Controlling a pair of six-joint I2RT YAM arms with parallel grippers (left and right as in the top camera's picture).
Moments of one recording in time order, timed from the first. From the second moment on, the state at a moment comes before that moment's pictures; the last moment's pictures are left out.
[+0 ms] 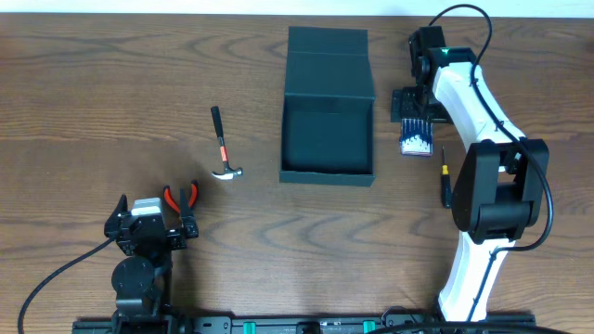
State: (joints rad) left arm -0.01 0.01 0.08 -0.25 -0.14 0.04; right arm 0.08 2.15 1.75 -1.04 0.24 0.23
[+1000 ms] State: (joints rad) left arm -0.01 0.01 0.08 -0.25 -0.14 0.04; right arm 0.03 2.27 1.76 -1.01 0.08 0.17
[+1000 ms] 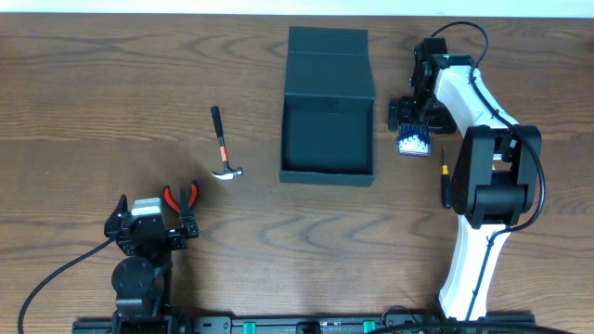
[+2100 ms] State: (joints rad) left arm -0.01 0.01 0.08 -0.25 -0.14 0.04; right arm -0.01 2.25 1.69 -0.95 0.01 0.15
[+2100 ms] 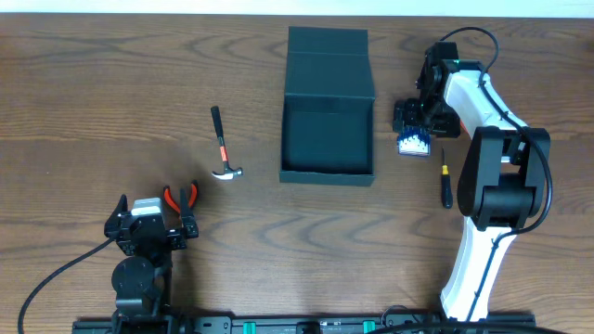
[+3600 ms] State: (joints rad) left arm -0.01 0.01 0.08 -0.25 -0.14 0.04; right arm -0.01 2.26 1.75 -1.04 0.01 0.14
